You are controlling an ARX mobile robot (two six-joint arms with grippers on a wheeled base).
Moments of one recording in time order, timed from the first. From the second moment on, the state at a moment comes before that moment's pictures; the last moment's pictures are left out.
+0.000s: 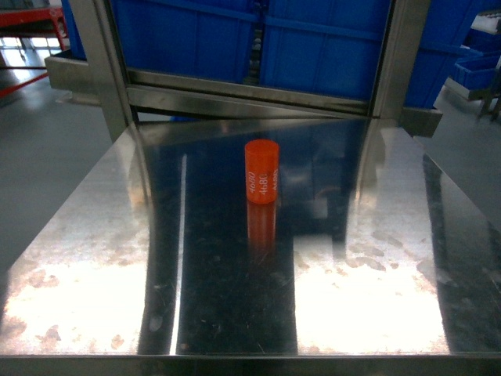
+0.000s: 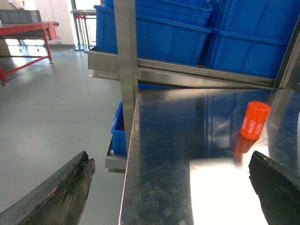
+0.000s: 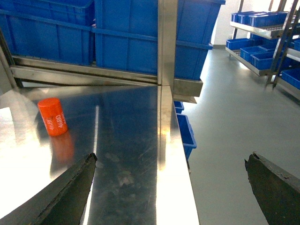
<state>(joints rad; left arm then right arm) 0.00 0.01 0.01 0.00 0.00 0.00 0.00 0.00 0.01 -0.01 0.00 0.00</state>
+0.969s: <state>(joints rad) -0.31 1.69 0.67 0.90 -0.15 -0.08 0.00 0.00 0.01 -0.01 0.00 0.00</state>
